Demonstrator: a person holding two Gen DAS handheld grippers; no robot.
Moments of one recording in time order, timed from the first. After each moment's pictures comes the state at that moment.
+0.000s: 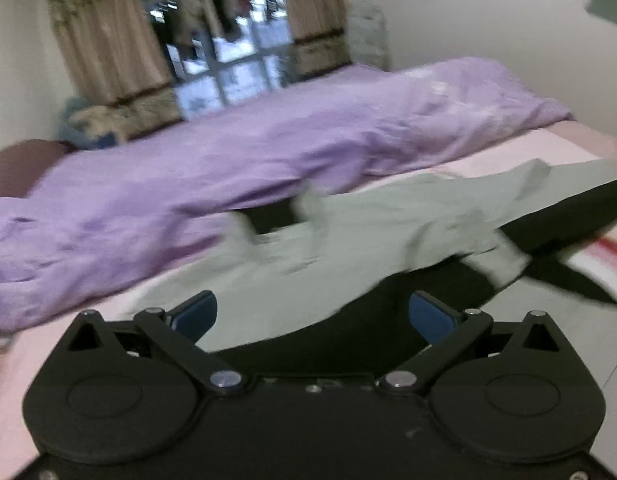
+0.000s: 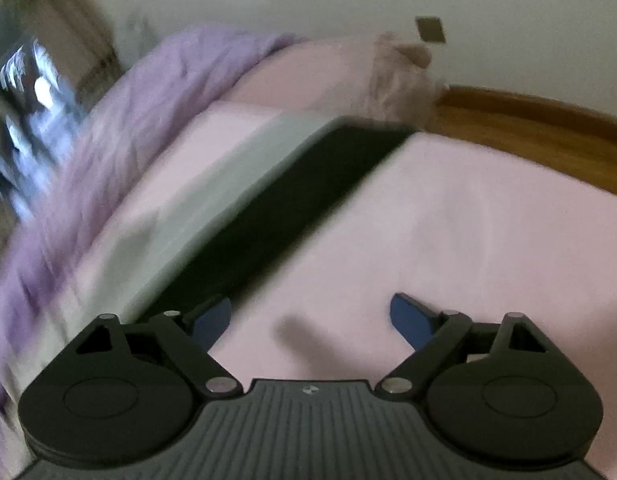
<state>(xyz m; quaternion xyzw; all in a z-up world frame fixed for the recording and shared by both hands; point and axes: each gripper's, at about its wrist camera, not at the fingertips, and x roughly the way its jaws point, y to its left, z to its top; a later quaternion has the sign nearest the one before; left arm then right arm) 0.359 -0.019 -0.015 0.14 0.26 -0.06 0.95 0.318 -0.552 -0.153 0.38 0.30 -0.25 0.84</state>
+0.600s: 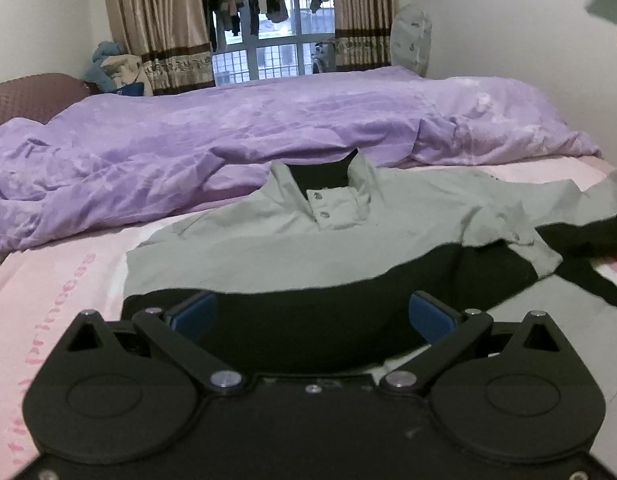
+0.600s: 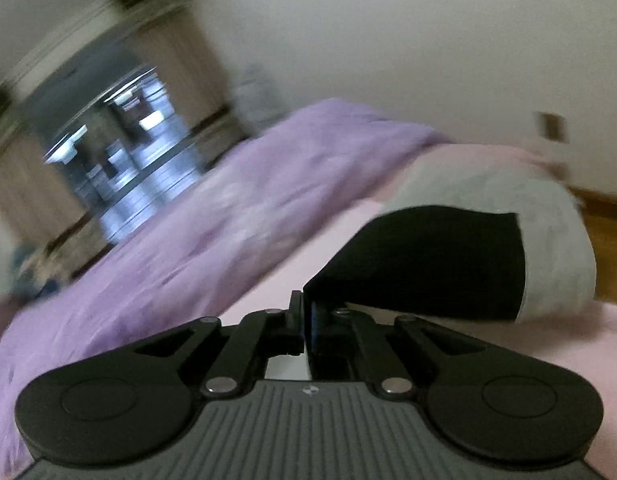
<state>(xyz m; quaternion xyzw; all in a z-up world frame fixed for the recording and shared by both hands) 0.373 0.039 -0.058 0.04 0.27 -0.05 0.96 0.390 -0.501 -0.093 0.28 0.20 -0.11 0.93</state>
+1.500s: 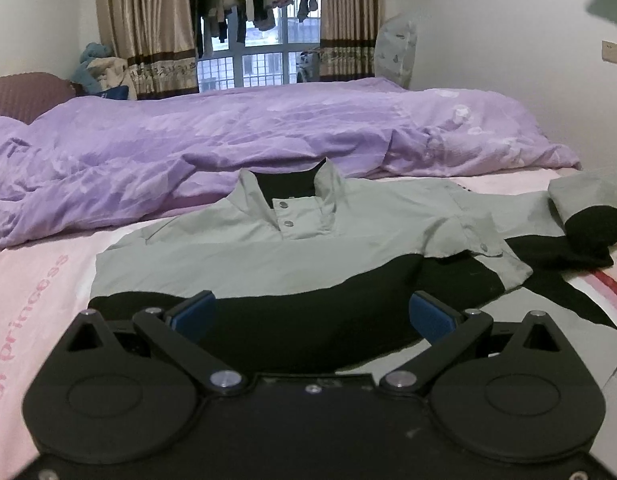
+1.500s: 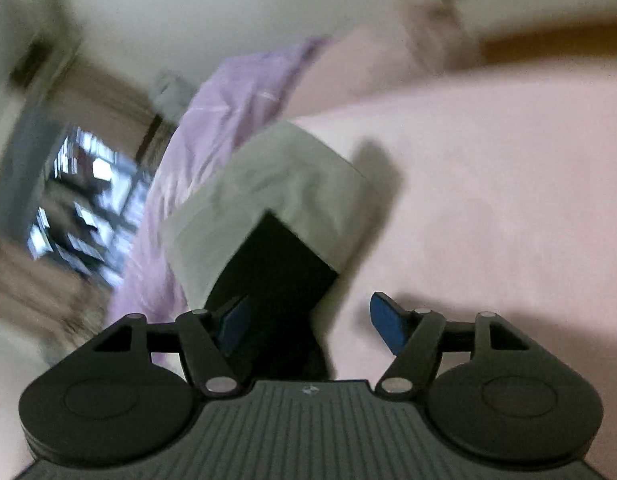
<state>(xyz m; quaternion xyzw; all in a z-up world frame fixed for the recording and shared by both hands) 0.364 0.019 -0.060 0.02 0.26 -0.08 0.96 0.349 -0.541 -0.194 0.55 0.22 -0.14 0.79</state>
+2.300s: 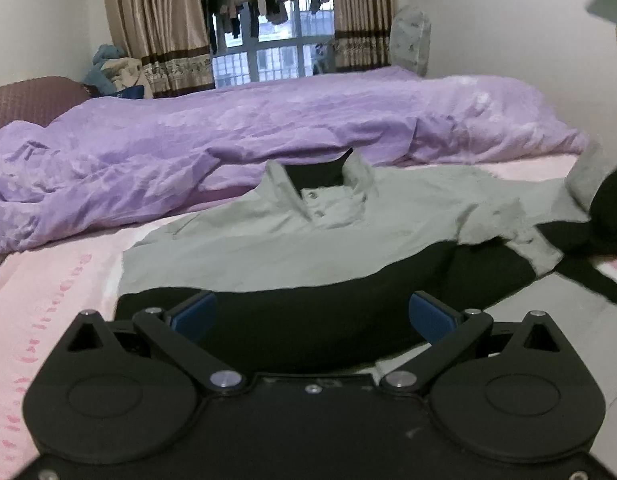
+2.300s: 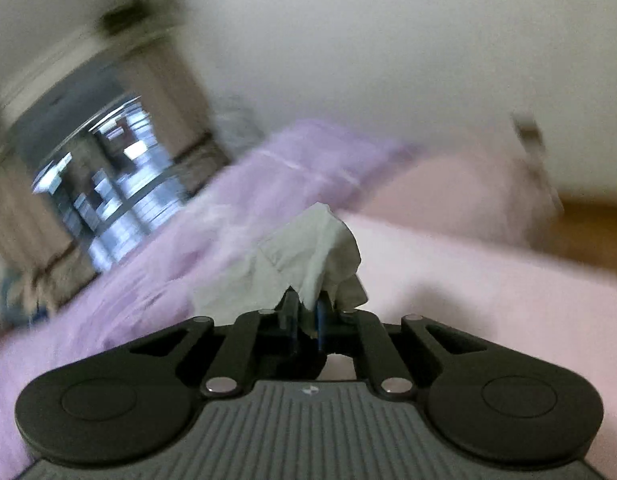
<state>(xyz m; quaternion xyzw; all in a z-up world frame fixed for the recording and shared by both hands) 0.371 0.032 -0.065 0.05 0.28 -0.05 0.96 0.383 -0.479 -0.095 0.26 0.15 -0.15 0.94</state>
